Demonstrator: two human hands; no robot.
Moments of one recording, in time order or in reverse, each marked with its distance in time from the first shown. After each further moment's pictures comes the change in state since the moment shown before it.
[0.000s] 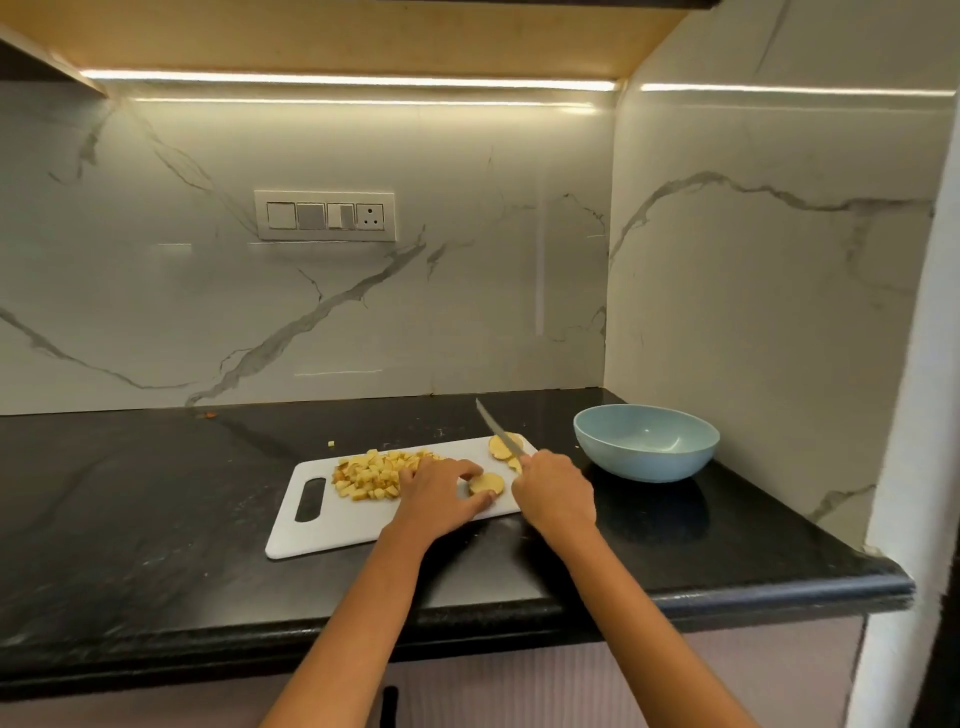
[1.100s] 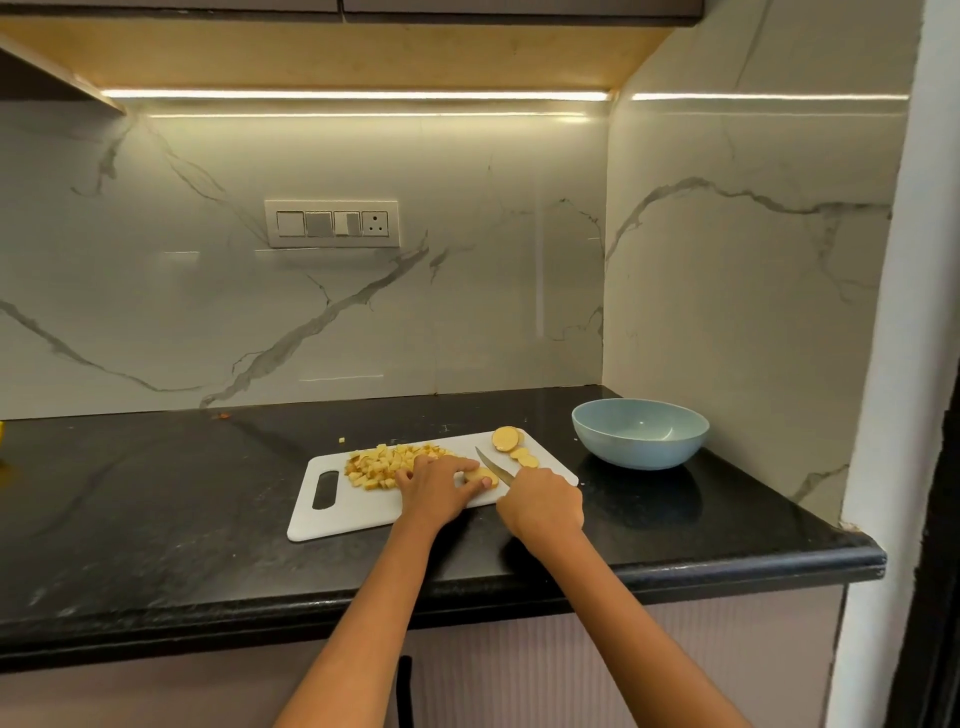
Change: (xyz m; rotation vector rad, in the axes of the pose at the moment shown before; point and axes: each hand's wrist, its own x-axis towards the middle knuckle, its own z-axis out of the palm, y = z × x) left_hand -0.013 -0.002 -0.002 -0.074 0.006 -0.116; right_hand -0.042 -0.022 -0.007 -0.197 -0.123 0.022
